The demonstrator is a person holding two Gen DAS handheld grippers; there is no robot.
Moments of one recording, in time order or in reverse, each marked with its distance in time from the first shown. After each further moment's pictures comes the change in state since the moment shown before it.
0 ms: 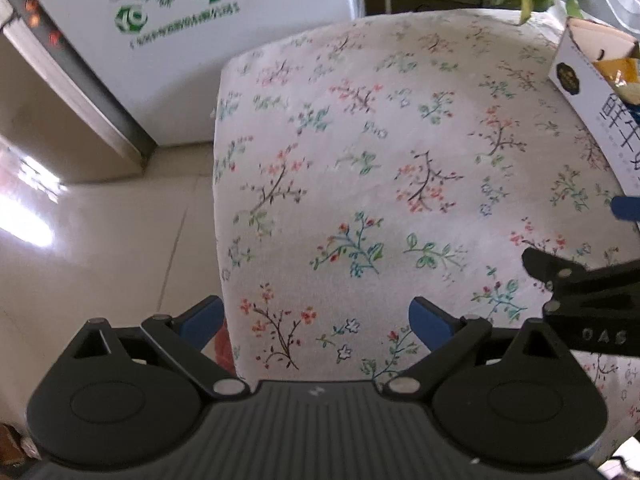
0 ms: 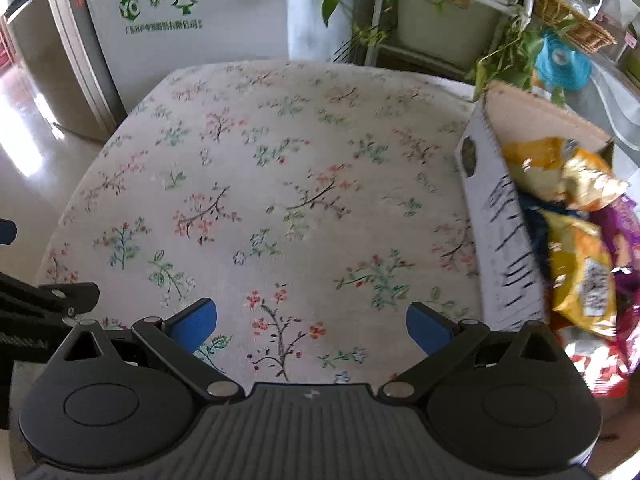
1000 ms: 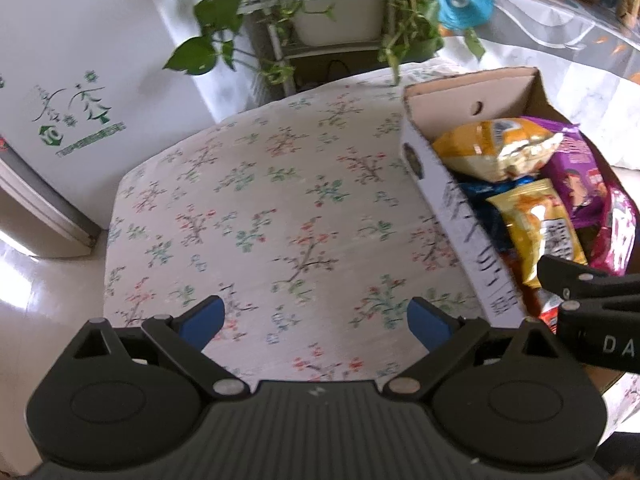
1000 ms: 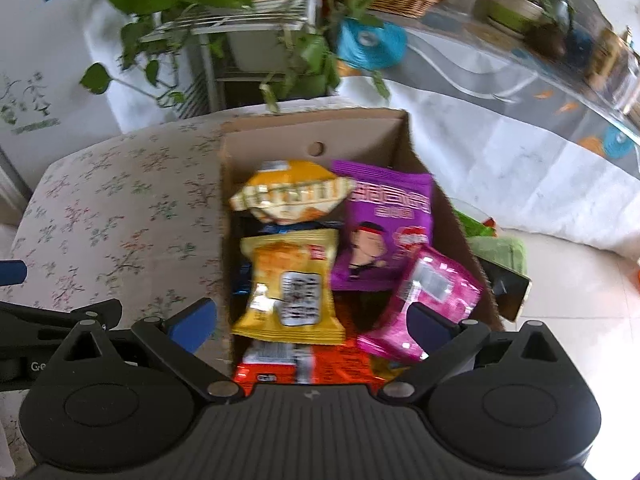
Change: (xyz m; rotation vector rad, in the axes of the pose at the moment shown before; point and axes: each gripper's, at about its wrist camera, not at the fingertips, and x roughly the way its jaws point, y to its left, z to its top) left arm -0.055 -0.149 0.069 0.101 -0.128 -0.049; right arm -0.072 -0.147 0.005 0.255 -0.026 -0.165
